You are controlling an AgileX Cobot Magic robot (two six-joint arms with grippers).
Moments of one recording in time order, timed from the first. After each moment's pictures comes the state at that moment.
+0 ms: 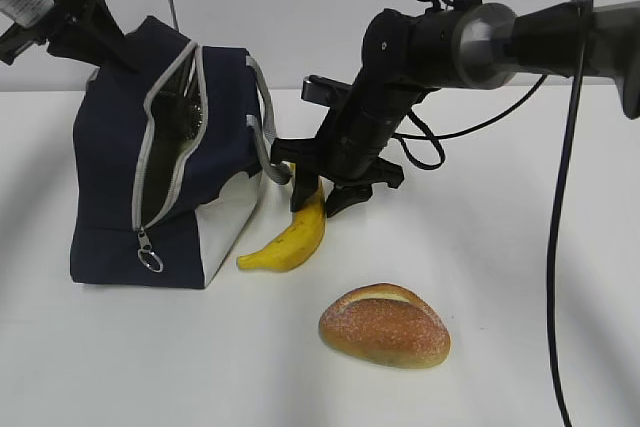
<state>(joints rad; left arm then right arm) -0.03 1.90 -1.74 -0.59 1.22 0.14 0.39 2.30 -1.81 0.35 0.88 0.11</state>
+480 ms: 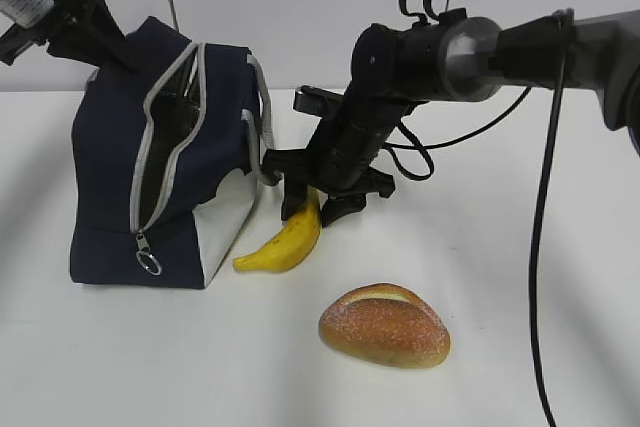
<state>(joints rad) -0.03 1.90 -1.74 -0.59 1.23 0.14 0.41 2.33 -1.81 0.35 0.85 0.12</state>
